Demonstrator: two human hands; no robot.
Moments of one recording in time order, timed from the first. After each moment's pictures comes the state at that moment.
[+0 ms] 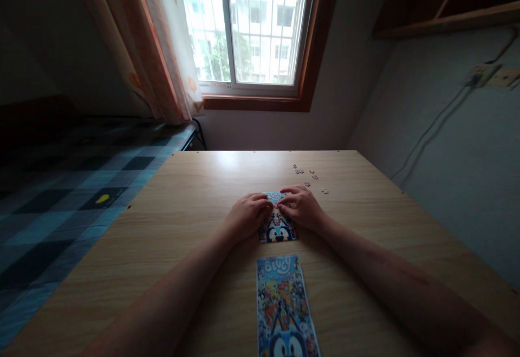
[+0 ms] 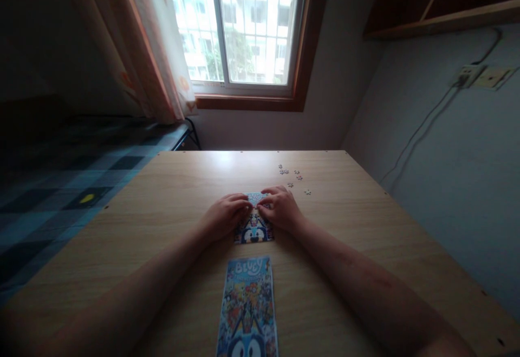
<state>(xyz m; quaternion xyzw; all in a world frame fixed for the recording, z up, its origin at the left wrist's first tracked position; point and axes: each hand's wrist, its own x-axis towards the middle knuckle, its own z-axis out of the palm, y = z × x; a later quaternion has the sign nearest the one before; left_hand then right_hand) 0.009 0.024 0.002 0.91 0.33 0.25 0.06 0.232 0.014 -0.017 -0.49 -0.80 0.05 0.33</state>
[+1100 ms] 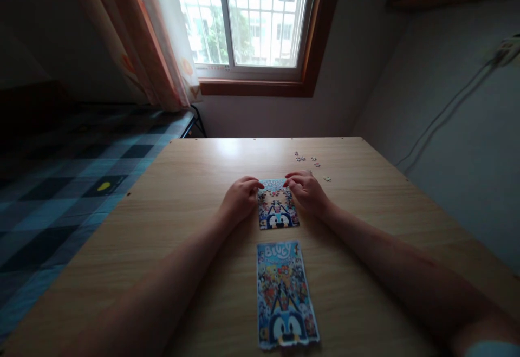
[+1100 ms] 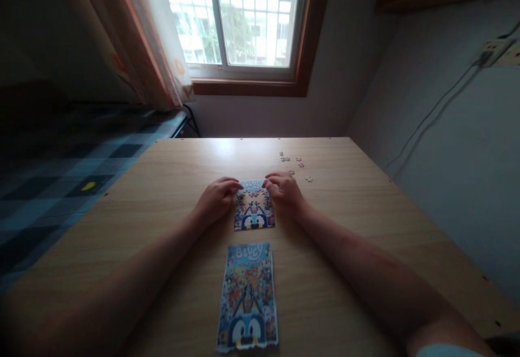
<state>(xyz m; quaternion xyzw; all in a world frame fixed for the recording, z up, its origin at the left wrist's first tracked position) 0.005 0.030 0.000 0.82 0.44 0.34 0.14 0.239 0.016 -0.013 -0.49 -0.76 0.11 0.42</state>
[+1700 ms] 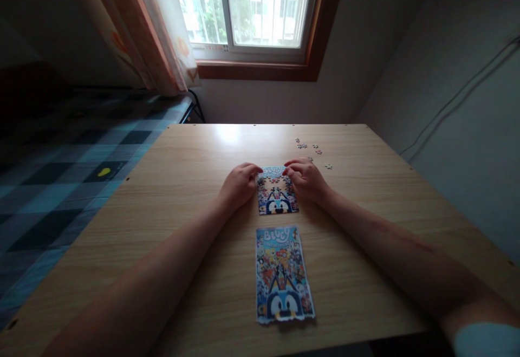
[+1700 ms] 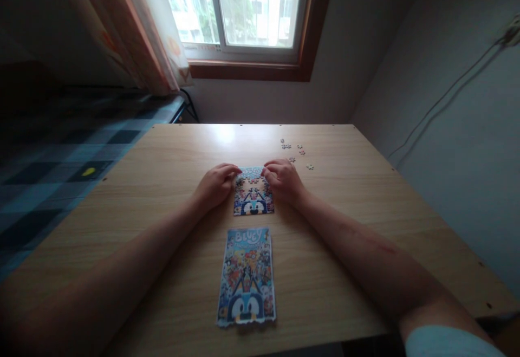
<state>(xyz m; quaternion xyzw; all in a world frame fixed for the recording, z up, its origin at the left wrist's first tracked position) 0.007 0.031 0.000 0.82 0.46 0.31 0.12 0.241 0.016 -0.011 -0.48 -0.78 0.09 0.39</state>
